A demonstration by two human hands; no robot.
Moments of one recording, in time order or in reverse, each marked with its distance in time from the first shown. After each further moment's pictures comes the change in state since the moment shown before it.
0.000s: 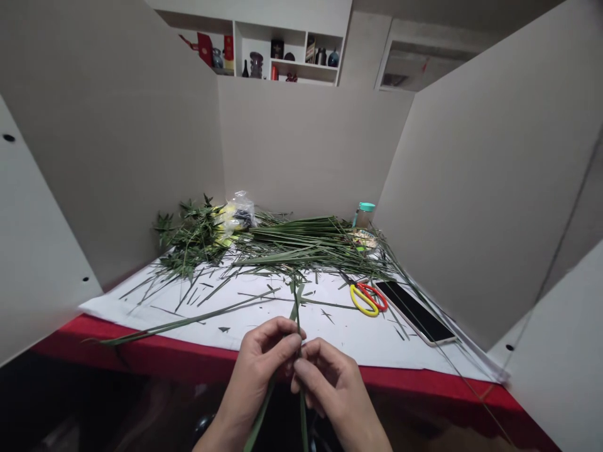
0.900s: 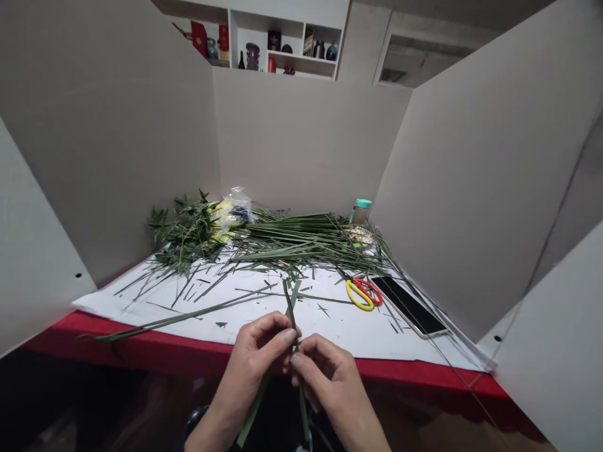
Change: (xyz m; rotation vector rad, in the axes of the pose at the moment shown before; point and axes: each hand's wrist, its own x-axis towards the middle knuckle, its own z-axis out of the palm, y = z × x) left_hand -0.003 0.006 -0.001 0.127 -0.073 0.028; right_hand -0.003 -0.001 -0.004 -0.106 0.017 0.032
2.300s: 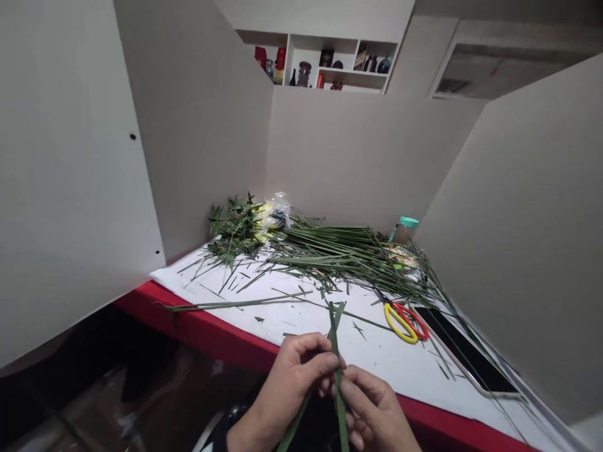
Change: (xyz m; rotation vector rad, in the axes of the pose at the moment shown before) left_hand -0.011 -0.006 0.005 -0.226 0.021 -0.069; right_hand -0.003 0.023 -0.008 0.352 -0.120 0.282
